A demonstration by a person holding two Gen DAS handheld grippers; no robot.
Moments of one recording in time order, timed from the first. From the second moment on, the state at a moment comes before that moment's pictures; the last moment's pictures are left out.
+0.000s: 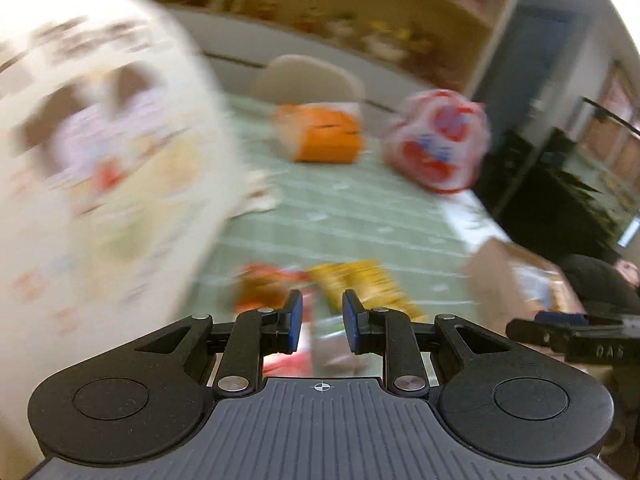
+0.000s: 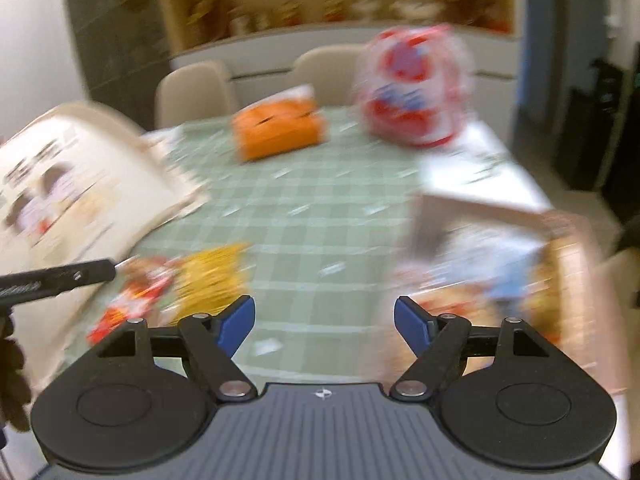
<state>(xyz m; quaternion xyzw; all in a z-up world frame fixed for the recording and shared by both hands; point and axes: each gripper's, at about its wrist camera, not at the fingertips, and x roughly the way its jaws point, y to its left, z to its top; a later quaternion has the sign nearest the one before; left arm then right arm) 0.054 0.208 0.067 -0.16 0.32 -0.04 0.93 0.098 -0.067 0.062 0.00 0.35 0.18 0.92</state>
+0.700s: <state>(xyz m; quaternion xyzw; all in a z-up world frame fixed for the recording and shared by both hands) 0.138 0.216 0.011 -0.14 0.34 -0.05 0.93 0.070 0.021 -0.004 -0.05 0.38 0.21 0.90</state>
